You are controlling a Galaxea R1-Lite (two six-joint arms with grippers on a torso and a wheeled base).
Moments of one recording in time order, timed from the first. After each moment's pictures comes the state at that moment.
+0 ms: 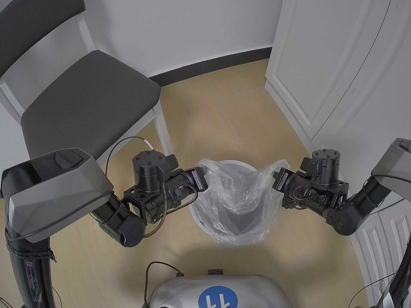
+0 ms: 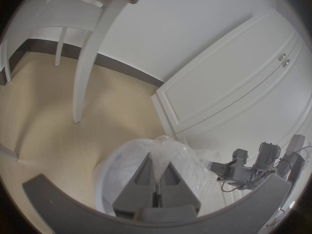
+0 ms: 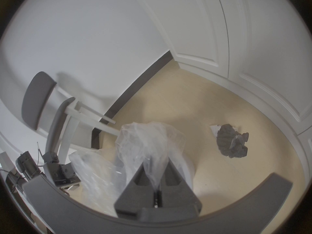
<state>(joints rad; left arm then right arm) -0.56 2.25 -0.95 -1.18 -0.11 -0.57 0.43 2.05 -0.74 -1.04 -0.10 0.58</state>
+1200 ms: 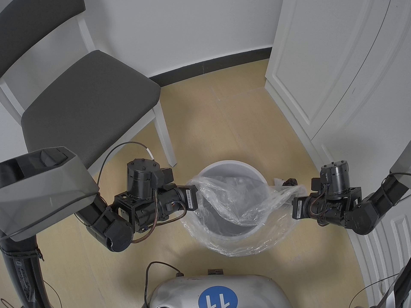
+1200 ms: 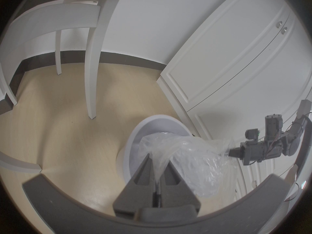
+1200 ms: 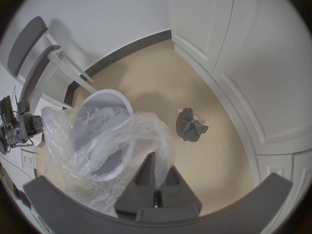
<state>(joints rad) -0.54 2.18 -0.83 -1.02 -0.11 -0.36 0.36 1.95 -0.65 -0.69 -0.12 0.25</state>
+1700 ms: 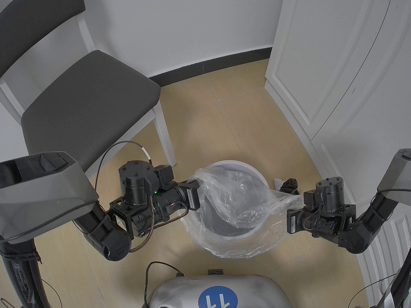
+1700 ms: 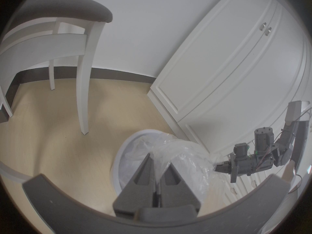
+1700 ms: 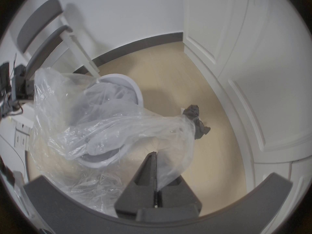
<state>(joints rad) -0.57 2.16 -0.75 -1.23 -0.11 -0.32 0.42 2.01 -0.51 -0.93 -0.19 0.11</state>
